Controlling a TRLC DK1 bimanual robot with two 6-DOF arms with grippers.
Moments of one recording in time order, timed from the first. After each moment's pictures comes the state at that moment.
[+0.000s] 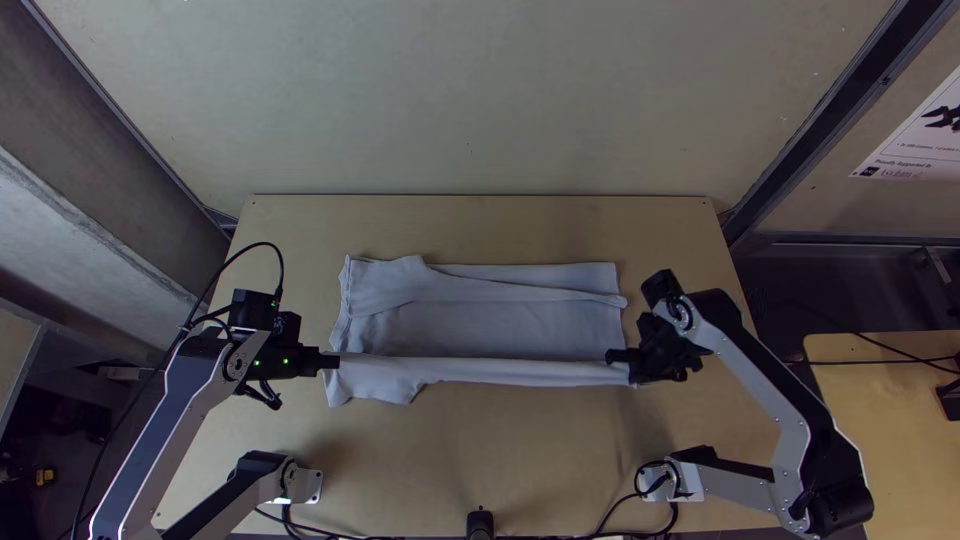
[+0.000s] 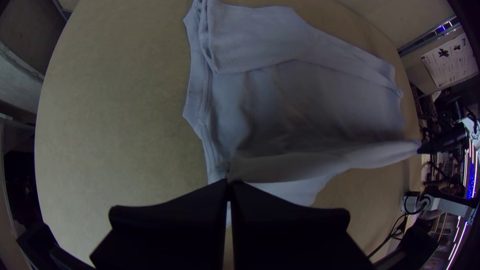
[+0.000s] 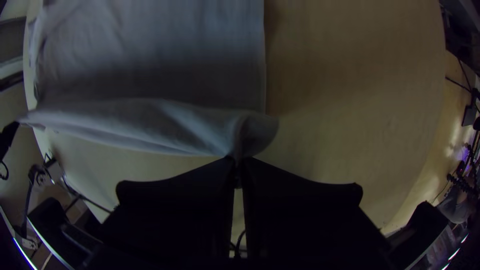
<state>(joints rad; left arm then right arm) -0.08 0.93 0.86 -1.02 0.15 -0.10 0.23 1.33 0.95 -1.22 -0.14 0.24</state>
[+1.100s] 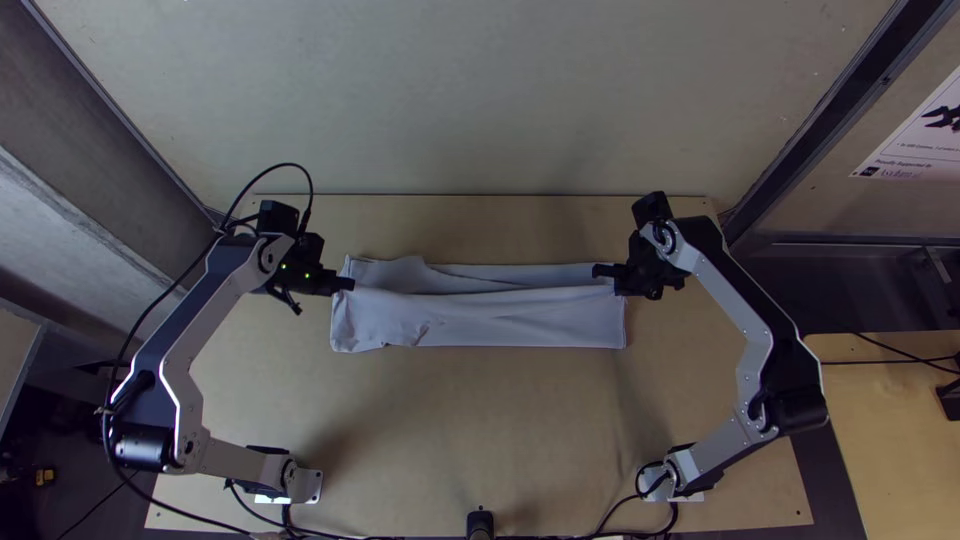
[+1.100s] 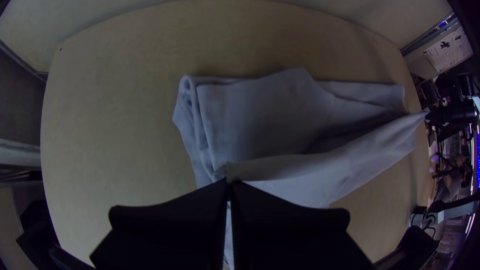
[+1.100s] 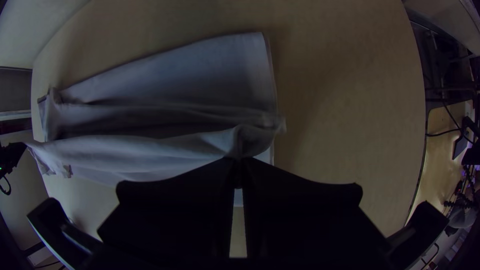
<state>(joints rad) -0.05 1.52 1.33 -0.89 0.15 0.09 0.21 1.72 1.45 -1.08 -0.06 0.29</state>
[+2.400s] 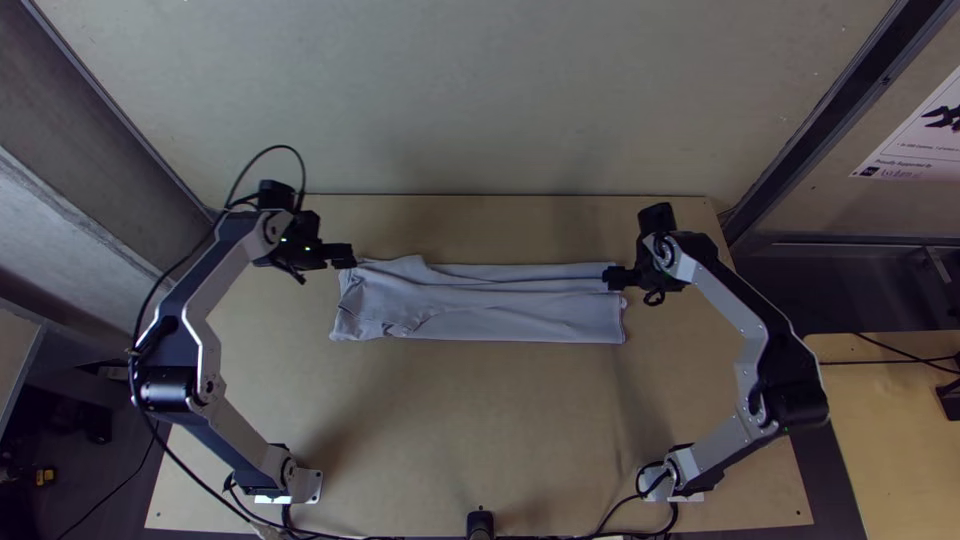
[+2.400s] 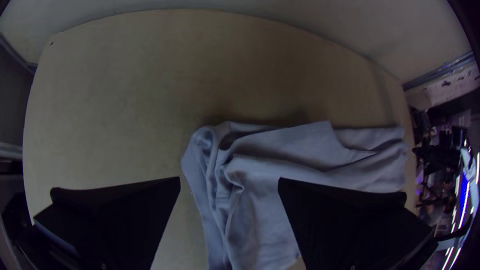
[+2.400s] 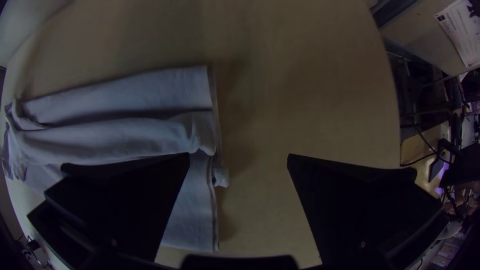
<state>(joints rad) 0.05 1.73 1.49 -0.83 0.27 0.03 0.16 1.70 1.30 -0.80 0.14 0.16</state>
